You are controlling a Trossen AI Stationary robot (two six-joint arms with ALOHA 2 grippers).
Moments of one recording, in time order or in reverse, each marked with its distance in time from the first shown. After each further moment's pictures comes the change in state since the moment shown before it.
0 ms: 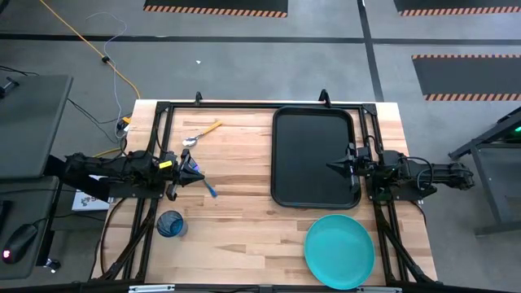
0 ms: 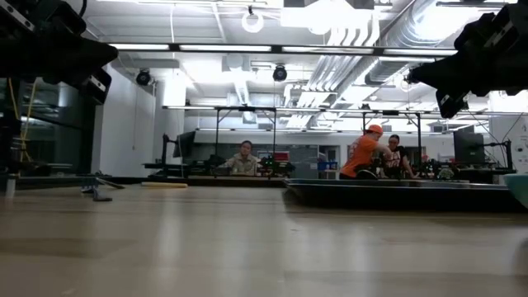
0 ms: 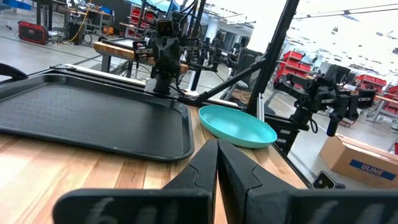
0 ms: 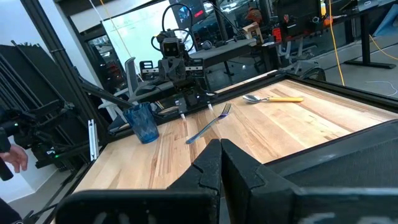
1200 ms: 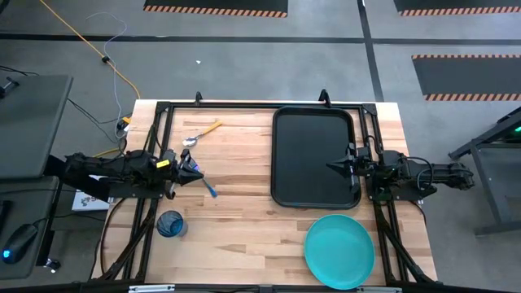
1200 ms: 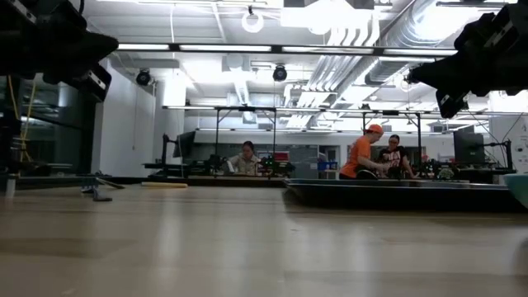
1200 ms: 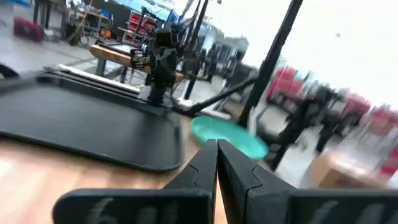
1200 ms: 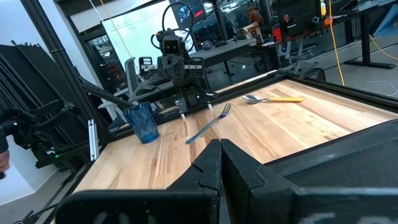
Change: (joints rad) left arm 0.000 0.000 0.000 0.063 0.000 -0.120; right arm 0.000 0.000 0.000 0.000 0.000 0.000
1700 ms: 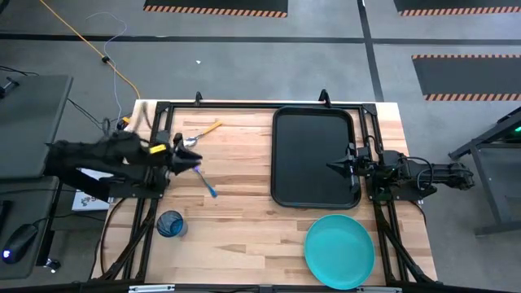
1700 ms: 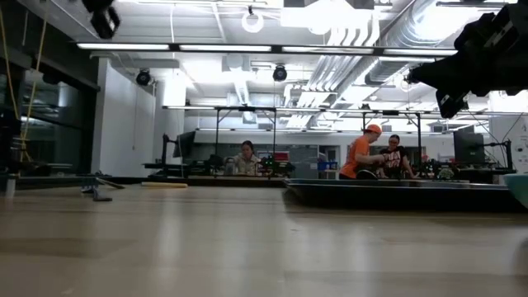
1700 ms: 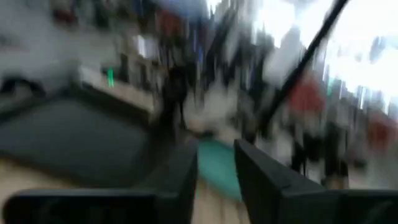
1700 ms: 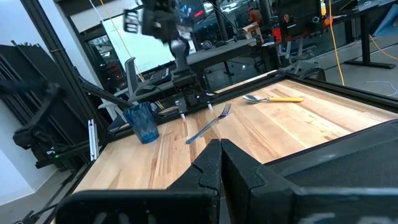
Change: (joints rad) left arm 0.000 0.437 0.563 -0.290 -0.070 -0.041; right arm 0.000 0.000 0.000 0.000 0.000 0.000
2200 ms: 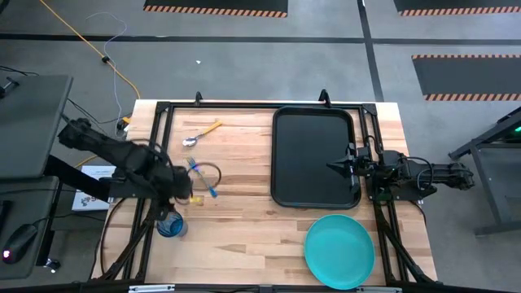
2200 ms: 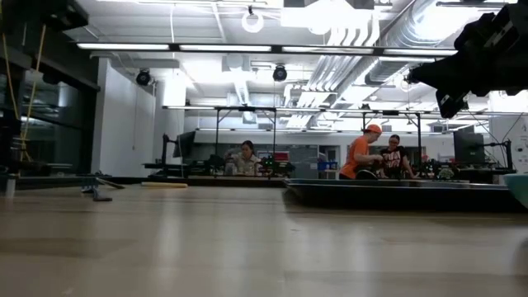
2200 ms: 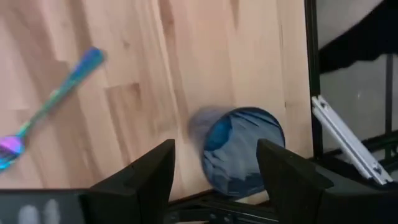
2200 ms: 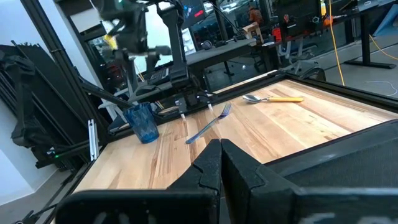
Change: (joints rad) left arm -0.330 0.644 0.513 -1.075 0.245 0.120; right arm 0.000 0.000 0.000 0.000 0.000 0.000
